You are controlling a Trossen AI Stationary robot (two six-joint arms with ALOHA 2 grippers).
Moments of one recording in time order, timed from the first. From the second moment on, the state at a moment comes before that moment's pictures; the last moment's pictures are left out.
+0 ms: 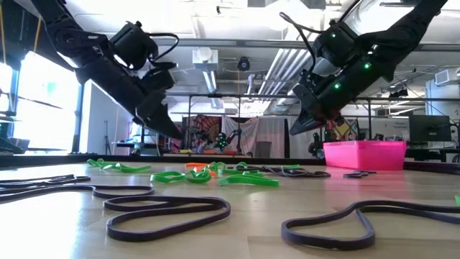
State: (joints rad) left arm 0.28 1.41 0.47 0.30 -0.14 -0.03; right arm -0.29 1.39 0.53 0.22 0.28 0.31
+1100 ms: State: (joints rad) left arm 0.35 1.41 0.58 0.32 -0.06 0.04; right arm -0.29 1.39 0.53 0.22 0.28 0.31
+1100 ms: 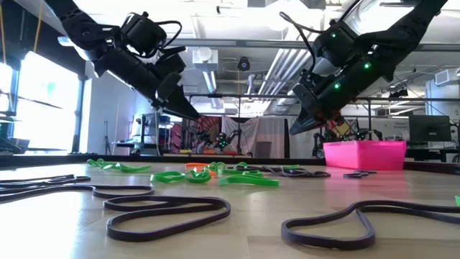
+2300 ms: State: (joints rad) left arm 0.43 1.78 0.75 0.18 -0.06 0.11; right arm -0.29 1.39 0.53 0.29 0.28 0.27
